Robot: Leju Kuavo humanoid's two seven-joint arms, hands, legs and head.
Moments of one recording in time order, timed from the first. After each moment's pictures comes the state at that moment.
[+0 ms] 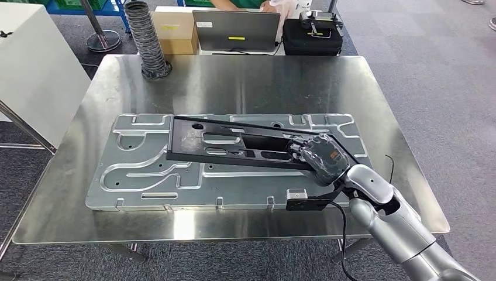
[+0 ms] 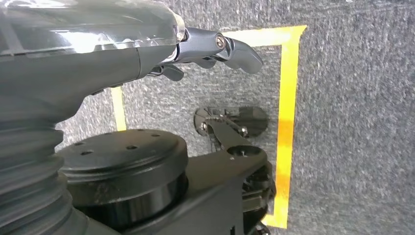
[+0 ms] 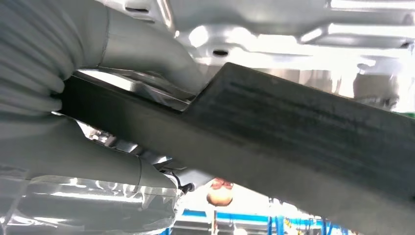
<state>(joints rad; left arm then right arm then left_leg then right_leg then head) -0.08 -0.20 0.90 -0.19 -0.87 -0.01 -0.23 -0.45 -0.48 0.51 -1.49 0.99 -0.07 -0.26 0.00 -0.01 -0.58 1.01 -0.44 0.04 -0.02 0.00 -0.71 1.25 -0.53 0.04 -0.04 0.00</state>
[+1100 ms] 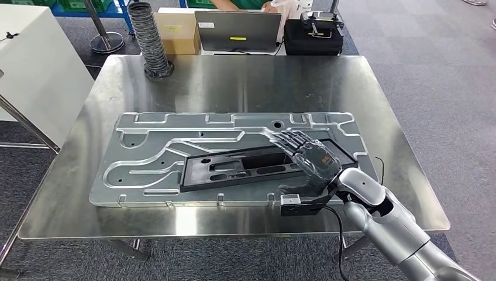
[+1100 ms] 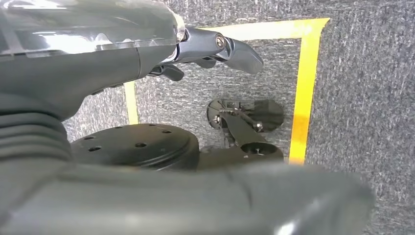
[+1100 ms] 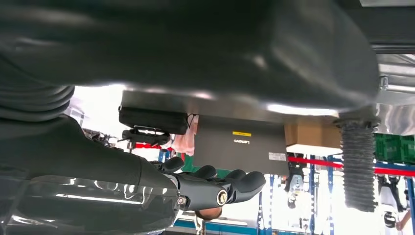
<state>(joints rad) -0.08 -0.20 0.92 -0.19 -0.86 -0.04 -0.18 -0.47 -0.48 0.58 -1.47 0.99 -0.05 -0.23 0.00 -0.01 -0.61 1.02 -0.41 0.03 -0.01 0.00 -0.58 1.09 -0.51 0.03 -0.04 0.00</state>
